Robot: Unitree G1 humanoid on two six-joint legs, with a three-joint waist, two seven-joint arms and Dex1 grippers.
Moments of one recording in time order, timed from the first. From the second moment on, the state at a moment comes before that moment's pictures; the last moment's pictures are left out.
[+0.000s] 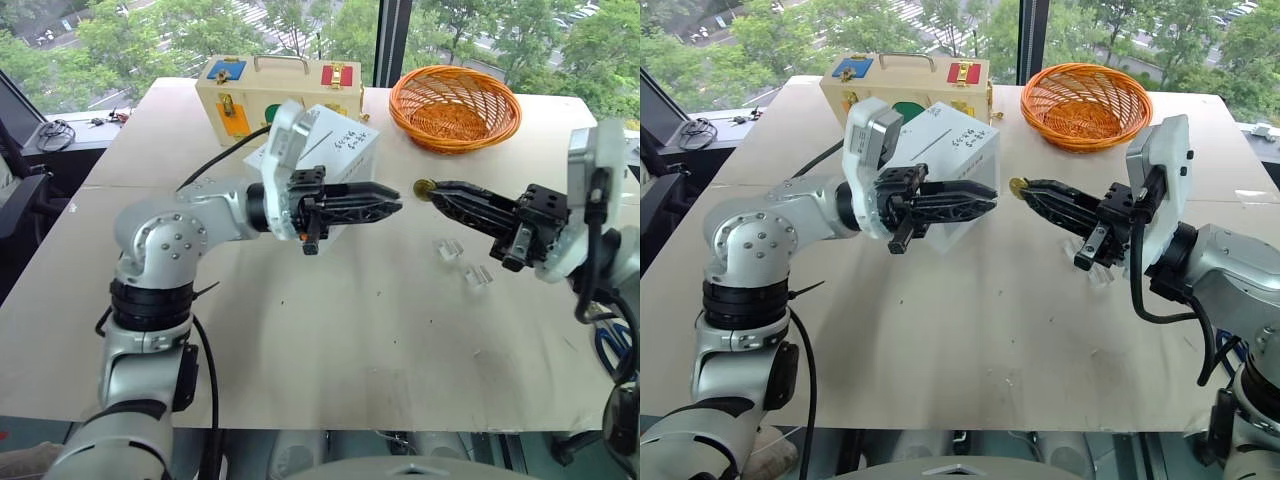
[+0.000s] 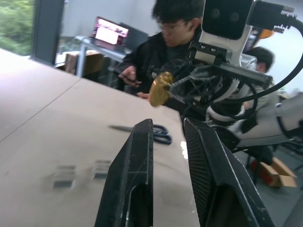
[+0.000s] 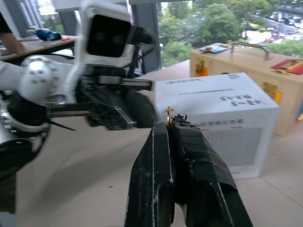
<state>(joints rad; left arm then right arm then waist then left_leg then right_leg) -0.79 0.55 0.03 -0.20 -1.05 1.02 -0.93 -0.47 -0.70 -0.36 -0.79 1.46 1.08 0.14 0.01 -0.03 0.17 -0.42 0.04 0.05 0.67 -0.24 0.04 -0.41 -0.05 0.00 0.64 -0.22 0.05</state>
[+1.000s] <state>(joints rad) -0.84 0.57 0.09 -0.16 -1.10 1.08 -0.91 -0.34 -0.96 -0.28 -0.83 1.57 0.78 0.11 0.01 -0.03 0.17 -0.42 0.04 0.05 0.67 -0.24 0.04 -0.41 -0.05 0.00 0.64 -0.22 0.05</state>
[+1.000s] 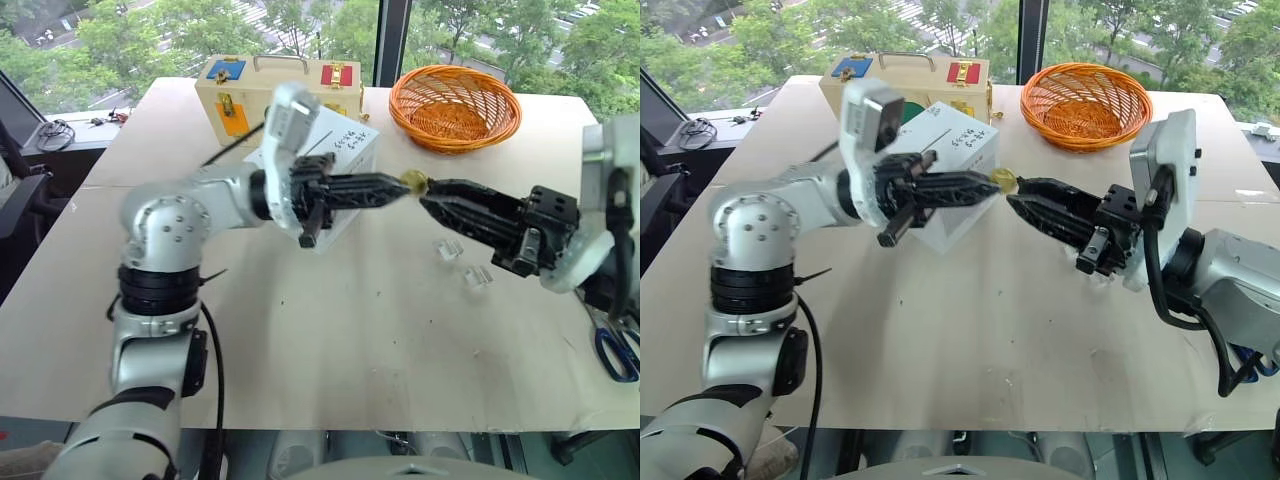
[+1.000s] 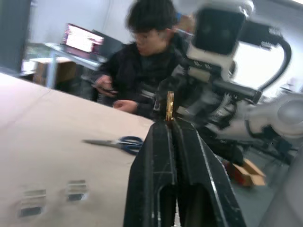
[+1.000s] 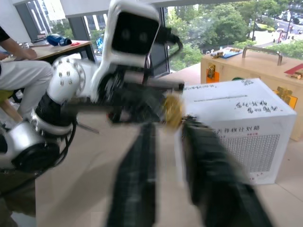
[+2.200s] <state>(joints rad) -1.21 0.67 -0.10 0.27 -0.55 1.31 -0.65 0.00 -1.02 -0.63 -0.96 1.18 0.66 0.42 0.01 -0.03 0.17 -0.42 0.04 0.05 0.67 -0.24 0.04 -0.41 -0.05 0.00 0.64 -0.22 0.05</state>
